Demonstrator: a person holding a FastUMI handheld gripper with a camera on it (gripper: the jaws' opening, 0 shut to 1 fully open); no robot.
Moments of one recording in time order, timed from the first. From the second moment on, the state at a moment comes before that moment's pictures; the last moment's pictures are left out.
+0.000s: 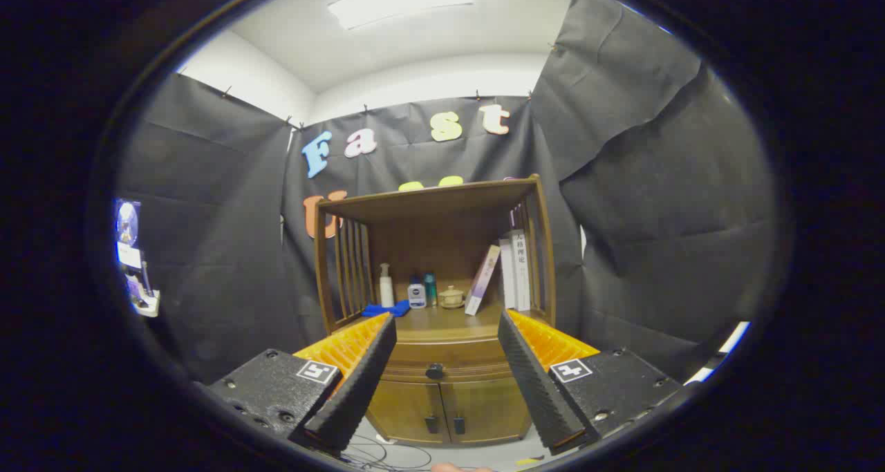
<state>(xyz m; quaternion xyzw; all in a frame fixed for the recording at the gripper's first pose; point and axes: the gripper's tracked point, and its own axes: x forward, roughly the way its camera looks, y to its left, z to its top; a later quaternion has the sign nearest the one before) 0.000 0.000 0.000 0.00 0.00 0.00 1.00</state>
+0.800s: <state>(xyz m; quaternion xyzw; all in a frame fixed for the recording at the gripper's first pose) 0.014 0.006 -0.011 -0.02 0.00 0.00 1.00</state>
